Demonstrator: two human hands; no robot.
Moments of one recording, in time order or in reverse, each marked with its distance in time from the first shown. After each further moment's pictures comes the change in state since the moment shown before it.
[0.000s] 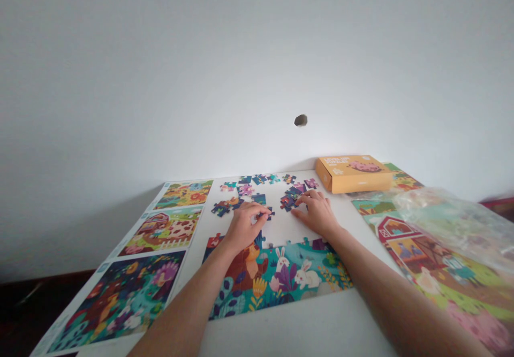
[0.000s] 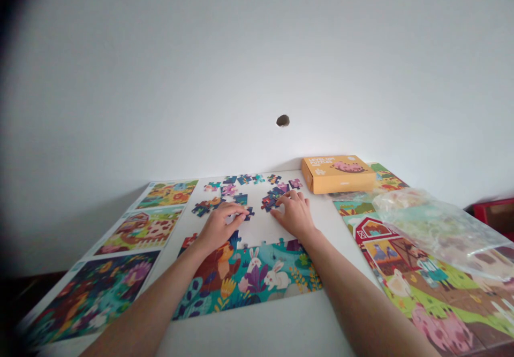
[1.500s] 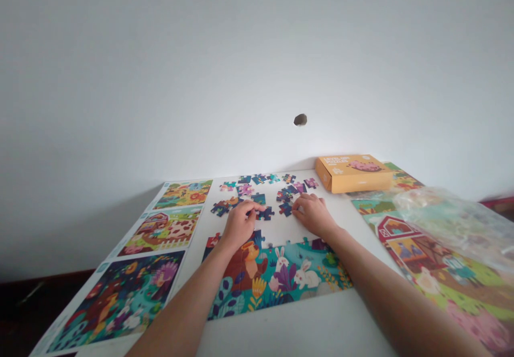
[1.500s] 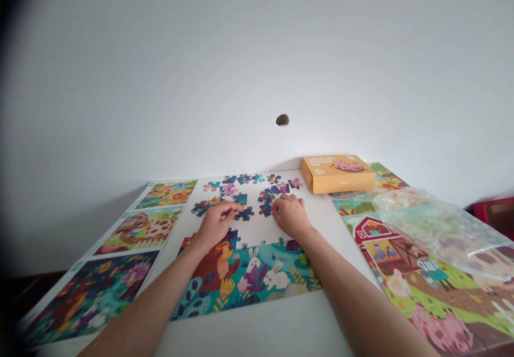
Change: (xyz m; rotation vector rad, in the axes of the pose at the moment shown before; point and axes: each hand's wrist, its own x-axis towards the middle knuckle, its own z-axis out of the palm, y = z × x) left_hand 0.001 -0.014 0.002 -0.050 0.081 -0.116; right_hand 0.002 -0.006 -0.004 -0.002 -0.069 -0.101
